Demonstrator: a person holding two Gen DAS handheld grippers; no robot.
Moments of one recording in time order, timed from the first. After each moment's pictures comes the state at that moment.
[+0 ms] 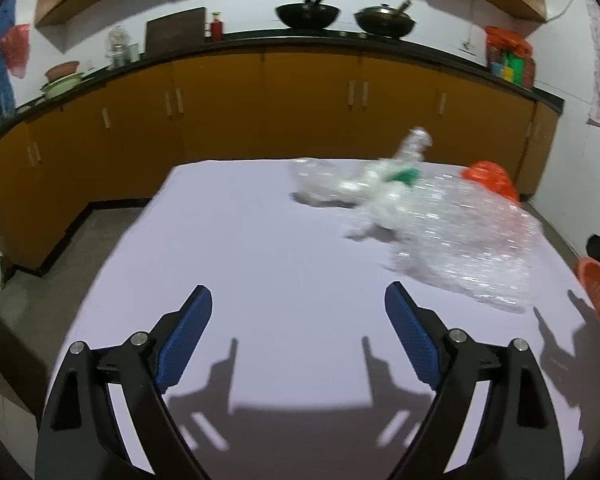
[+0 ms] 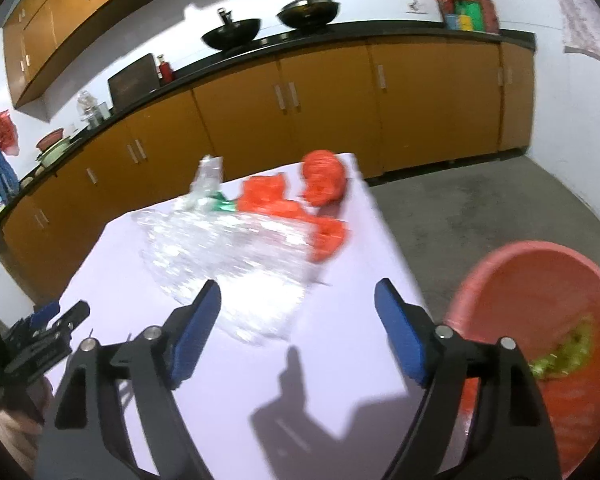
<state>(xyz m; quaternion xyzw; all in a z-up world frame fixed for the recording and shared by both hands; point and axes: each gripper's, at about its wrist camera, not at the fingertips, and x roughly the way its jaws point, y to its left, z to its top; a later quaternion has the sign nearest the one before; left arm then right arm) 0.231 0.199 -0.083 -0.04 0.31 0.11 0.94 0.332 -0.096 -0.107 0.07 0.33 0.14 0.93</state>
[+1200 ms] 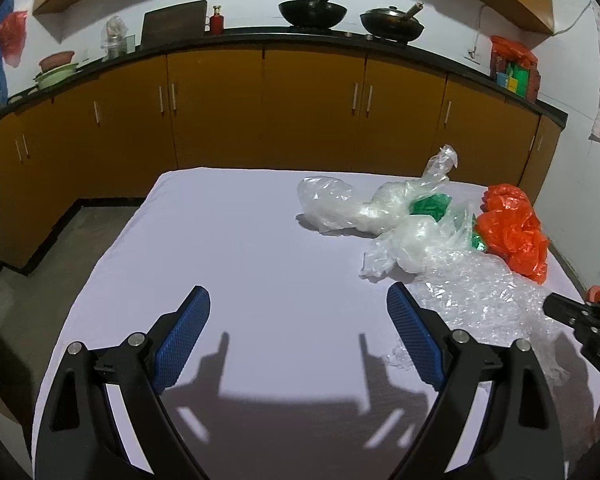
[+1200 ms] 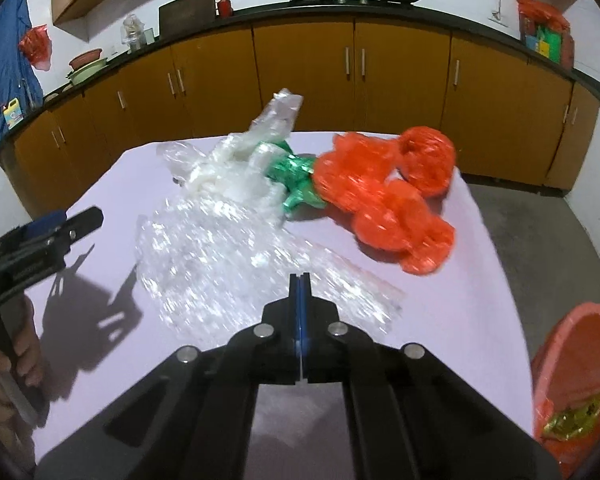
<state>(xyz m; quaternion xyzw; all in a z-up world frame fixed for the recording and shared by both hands) 0.272 0.221 -0.088 -0.06 0.31 0.09 0.94 0.366 -0.024 -0.136 -0.04 0.37 0.21 0.91</state>
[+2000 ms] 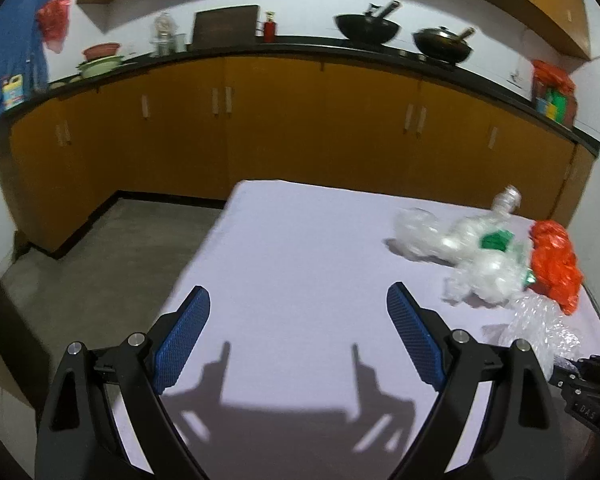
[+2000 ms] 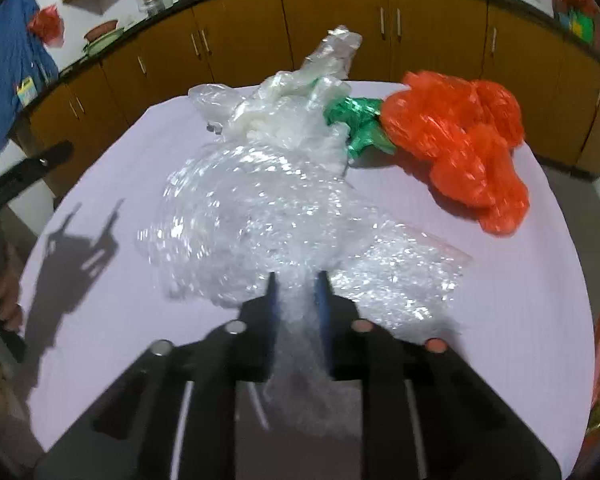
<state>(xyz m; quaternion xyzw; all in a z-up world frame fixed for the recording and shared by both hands) 0.254 0.277 -0.074 -0.08 0.30 0.15 0.94 0.365 0.013 -0.165 -0.04 0.43 0.25 0.86</state>
